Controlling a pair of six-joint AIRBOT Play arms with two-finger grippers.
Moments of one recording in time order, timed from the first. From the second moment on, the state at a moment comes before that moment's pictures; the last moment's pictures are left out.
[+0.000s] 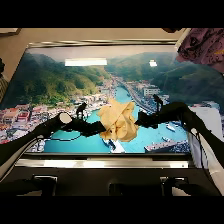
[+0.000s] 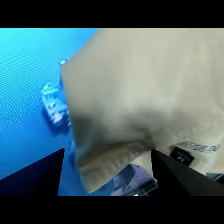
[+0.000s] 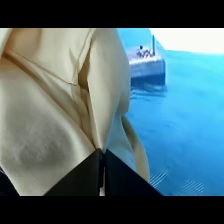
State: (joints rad) left arm -0.45 -1.46 0.83 0.71 -0.77 -1.53; right arm 0.06 -1.36 0.87 2.38 -1.06 -1.77
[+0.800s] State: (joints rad) left arm -0.13 -1.19 1.34 0.93 -0.89 -1.55; right arm 0.07 -1.10 1.50 1.95 -1.11 -1.61
